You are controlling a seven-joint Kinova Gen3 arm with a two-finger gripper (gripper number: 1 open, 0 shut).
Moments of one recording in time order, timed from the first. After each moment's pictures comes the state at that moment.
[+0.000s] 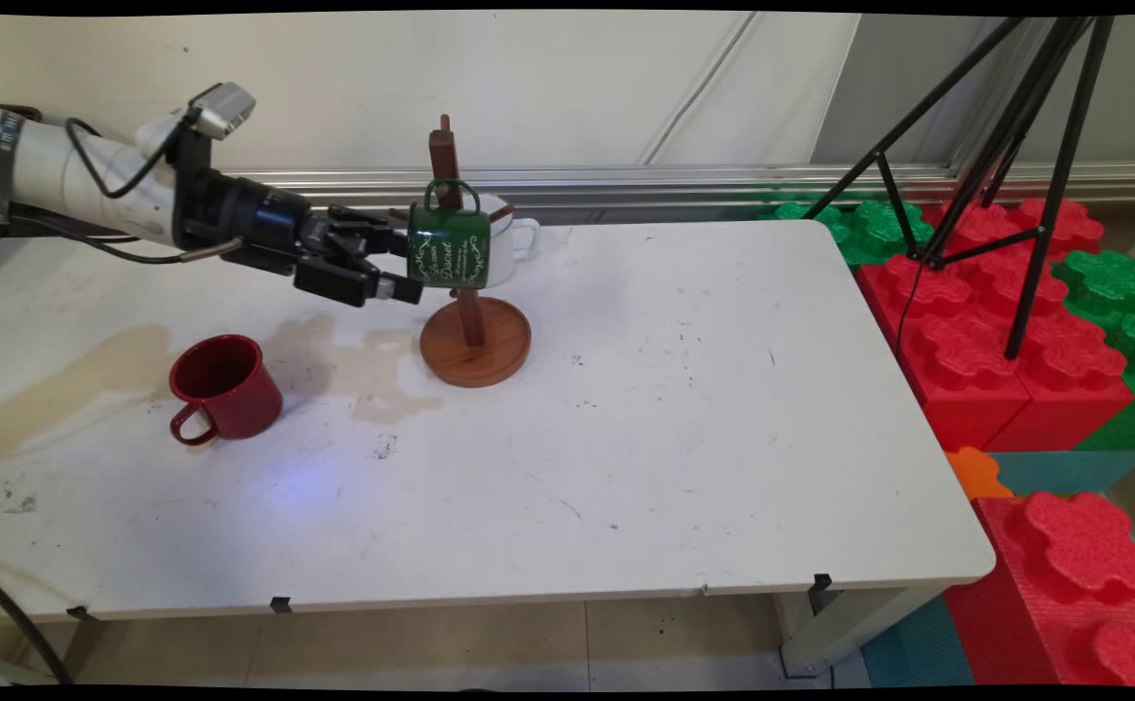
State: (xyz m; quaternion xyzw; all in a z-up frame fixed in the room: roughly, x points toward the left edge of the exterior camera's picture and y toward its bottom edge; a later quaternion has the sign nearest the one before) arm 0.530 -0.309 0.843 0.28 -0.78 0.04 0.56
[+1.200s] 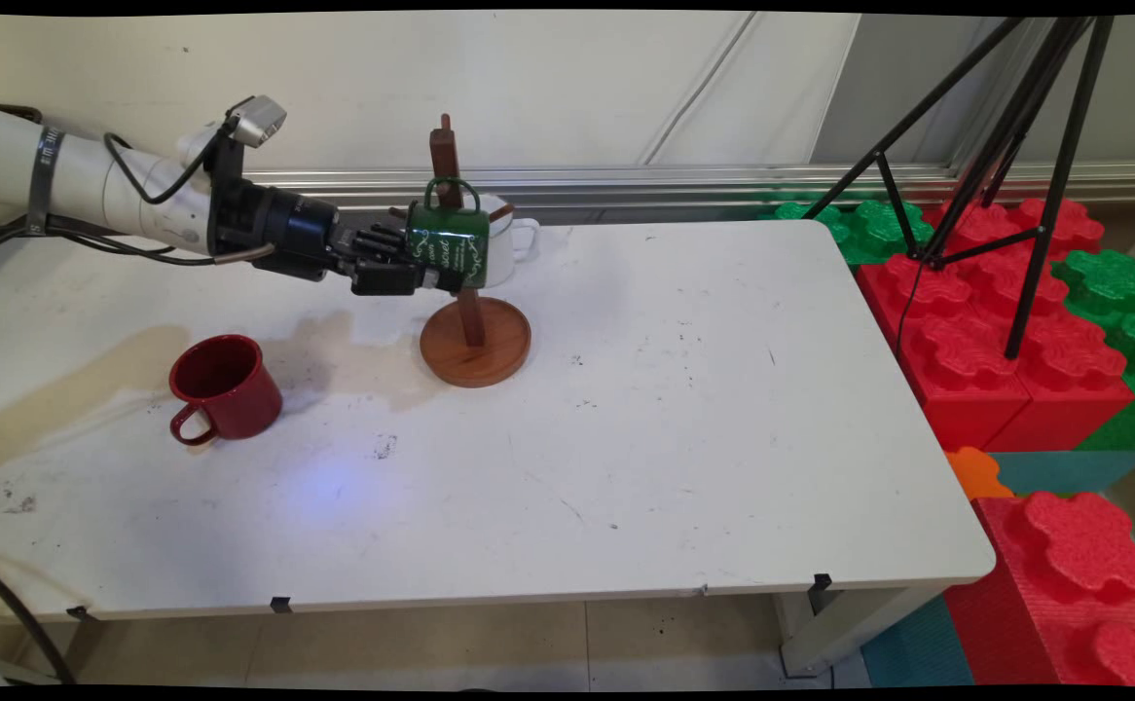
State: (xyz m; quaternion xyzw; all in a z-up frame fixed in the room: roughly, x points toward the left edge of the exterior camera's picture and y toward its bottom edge) arm 0.515 -0.323 0.828 0.30 -0.77 0.03 0.57
